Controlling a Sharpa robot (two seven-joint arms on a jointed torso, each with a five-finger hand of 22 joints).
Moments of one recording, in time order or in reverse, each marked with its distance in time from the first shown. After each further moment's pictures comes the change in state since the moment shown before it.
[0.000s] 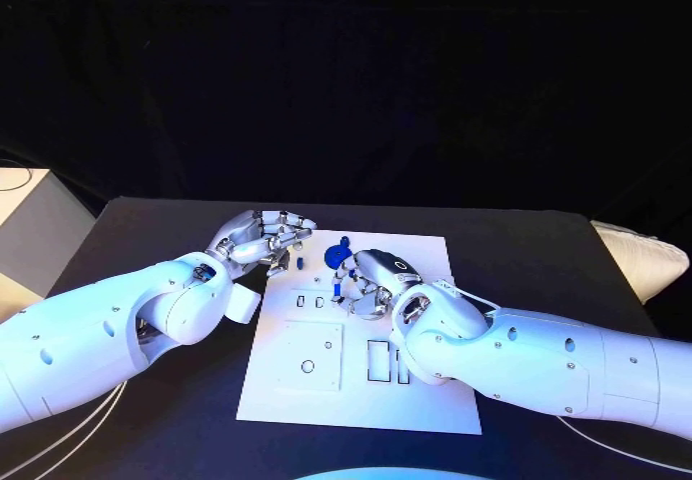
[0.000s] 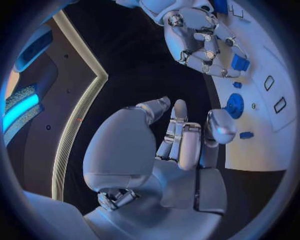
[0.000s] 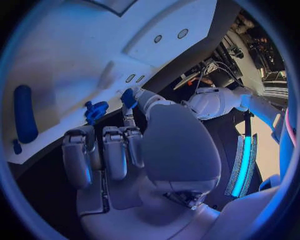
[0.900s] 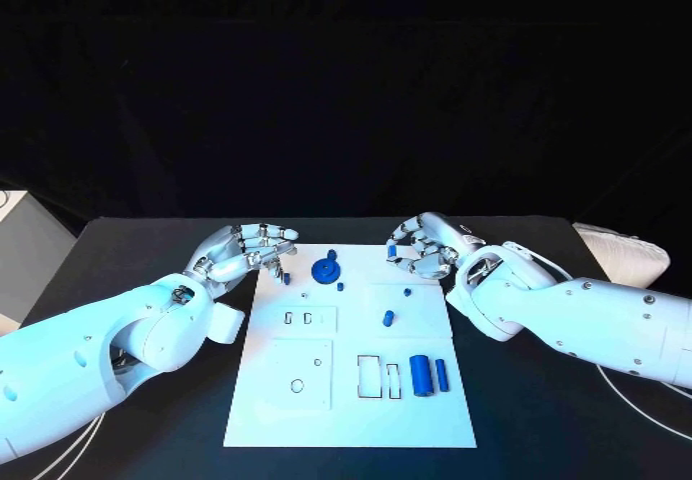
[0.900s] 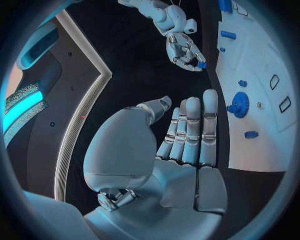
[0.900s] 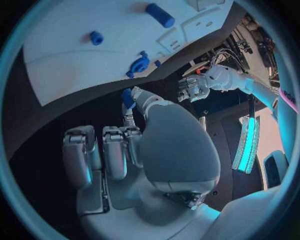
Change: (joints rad) left arm 0.000 -0.012 0.000 0.015 0.035 -0.002 0.067; left_hand 0.007 0.007 -0.007 -0.024 0.000 -0.013 0.002 -0.067 -0.010 -0.019 0.034 -0.411 -0.204 -0.407 0.032 -0.444 -0.637 0.055 -0.292 0.030 -0.294 -0.447; right arm 0.116 -0.236 0.023 -0.041 0.210 0.008 0.262; right_hand 0.021 0.013 0.000 -0.001 0.001 -0.002 0.005 -0.004 -0.009 0.000 0.000 0.000 0.000 0.000 0.000 0.000 0.000 0.000 0.000 0.000 0.000 -0.001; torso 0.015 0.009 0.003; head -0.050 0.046
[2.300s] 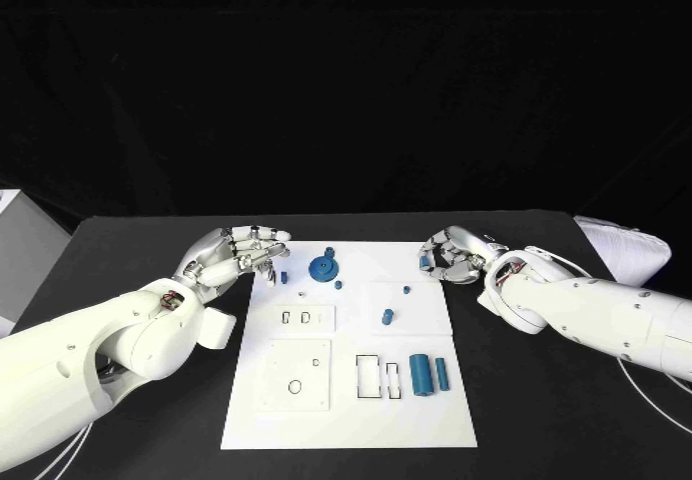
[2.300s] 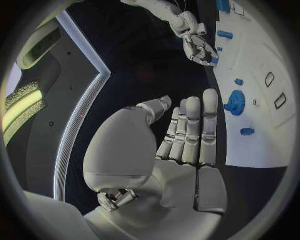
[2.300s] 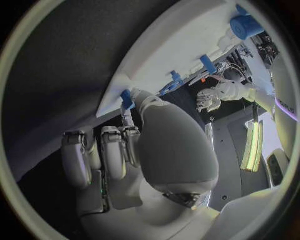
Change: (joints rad) left arm 0.000 -0.013 0.000 0.020 0.000 0.002 0.007; left_hand 0.004 -0.004 -0.003 -0.003 0.000 0.007 0.000 -0.013 -0.005 -0.003 0.002 -0.049 -0.015 -0.004 -0.007 -0.021 -0.005 0.000 0.004 -0.004 -0.011 0.000; right arm -0.055 -0.014 -0.003 -0.299 0.073 0.124 0.251; right_hand 0.024 -0.018 -0.075 0.026 0.091 -0.010 0.016 -0.065 -0.012 0.002 0.016 -0.009 0.000 0.002 0.017 0.000 0.000 0.000 0.001 0.015 0.001 0.001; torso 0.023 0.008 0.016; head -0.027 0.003
